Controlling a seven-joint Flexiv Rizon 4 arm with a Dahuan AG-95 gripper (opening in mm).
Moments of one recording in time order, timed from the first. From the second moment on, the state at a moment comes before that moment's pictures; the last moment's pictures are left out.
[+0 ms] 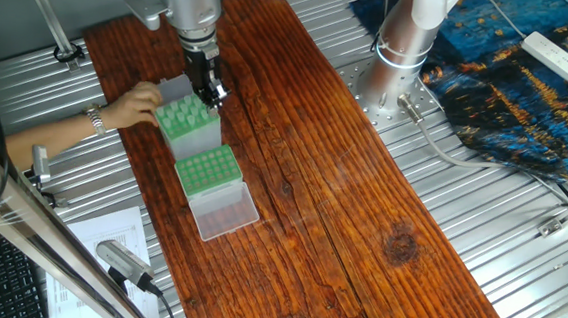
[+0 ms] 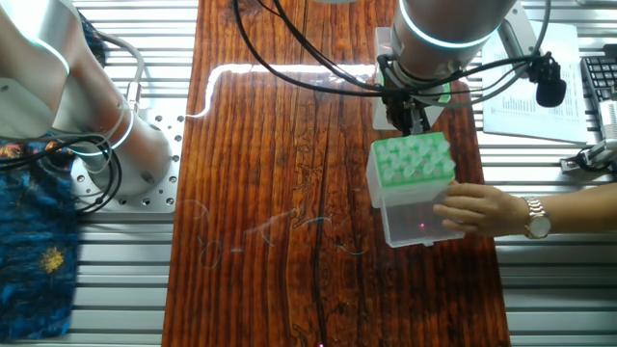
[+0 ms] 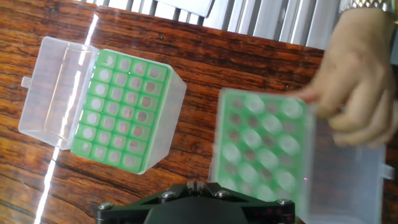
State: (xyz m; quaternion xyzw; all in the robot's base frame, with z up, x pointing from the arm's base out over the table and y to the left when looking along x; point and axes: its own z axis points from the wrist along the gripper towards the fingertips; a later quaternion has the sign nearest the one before) arm 0.498 0.001 0.175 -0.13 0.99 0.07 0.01
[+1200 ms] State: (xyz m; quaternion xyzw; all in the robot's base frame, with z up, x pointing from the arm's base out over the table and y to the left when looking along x) arm 0.498 0.002 0.175 -0.12 0.99 0.07 0.01
